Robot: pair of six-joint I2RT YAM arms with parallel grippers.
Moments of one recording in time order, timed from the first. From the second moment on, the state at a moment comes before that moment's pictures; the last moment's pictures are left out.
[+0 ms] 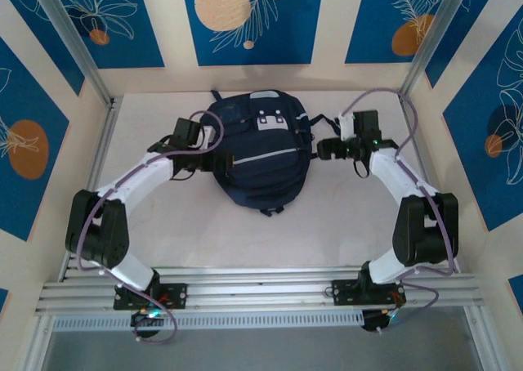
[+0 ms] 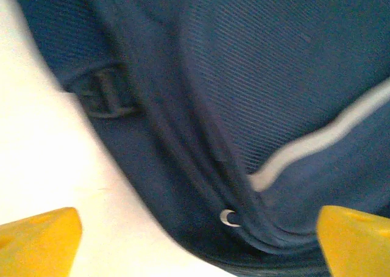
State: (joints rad) left arm -0.35 1.56 1.13 -0.49 0.13 -0.27; right arm 0.06 1.51 1.03 -0.38 -0.14 -0.05
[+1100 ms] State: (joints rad) left arm -0.14 1.57 0.28 0.89 -0.25 0.09; right arm 0.01 1.52 0.39 0.69 -0.12 0.11
